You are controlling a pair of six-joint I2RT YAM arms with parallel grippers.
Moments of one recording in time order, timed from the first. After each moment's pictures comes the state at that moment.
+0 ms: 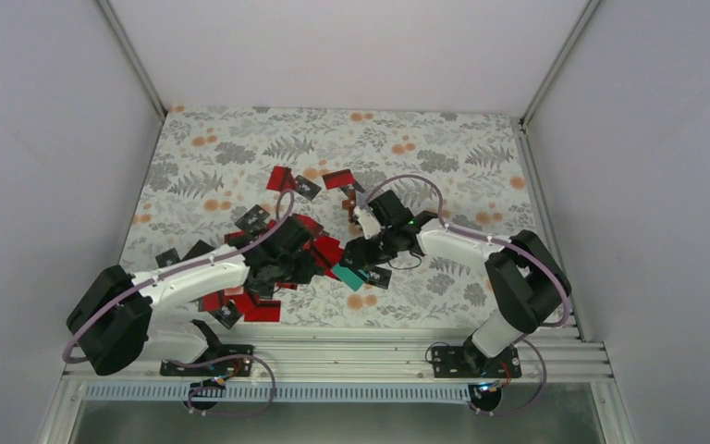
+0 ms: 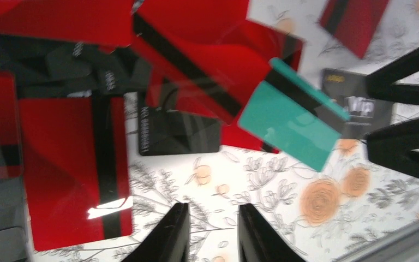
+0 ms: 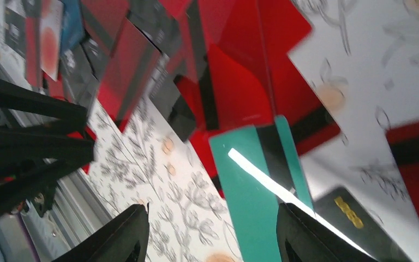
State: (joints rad) left arm -0.80 1.30 0.73 -0.55 0.06 -0.74; right arm 0.68 1.60 0.90 -0.40 -0.52 0.37
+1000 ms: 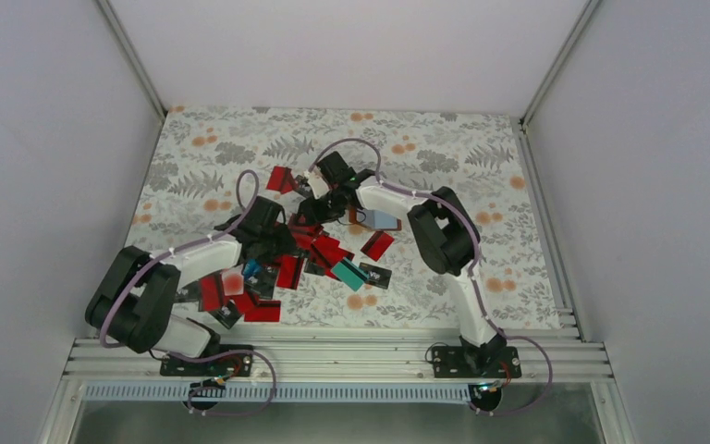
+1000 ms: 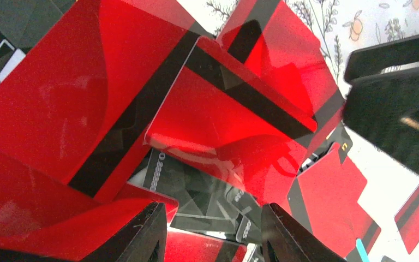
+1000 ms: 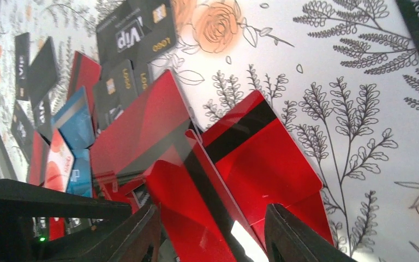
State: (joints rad) left arm -0.47 1.42 0.65 -0.26 0.08 -0.89; right arm 0.71 2.22 1.65 -0.45 -0.55 0.32
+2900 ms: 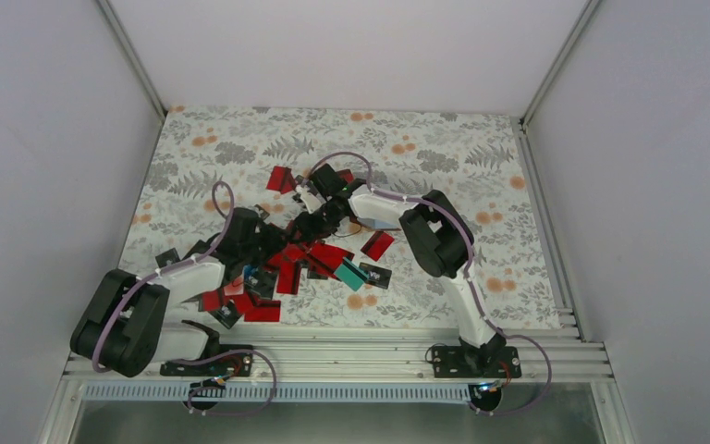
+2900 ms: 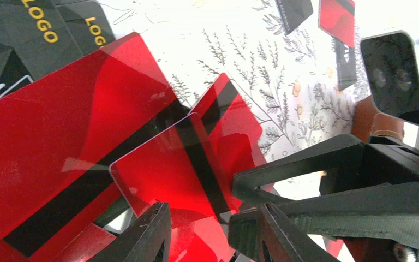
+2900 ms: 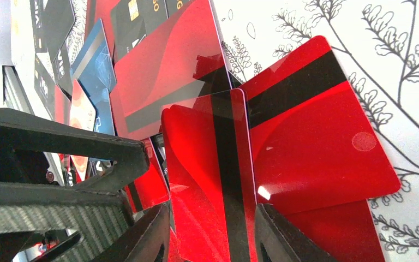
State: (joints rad) left arm -0.37 1.30 0.41 0.12 0.20 -0.98; right arm 0.77 2.26 1.63 -0.49 -0.66 0.34
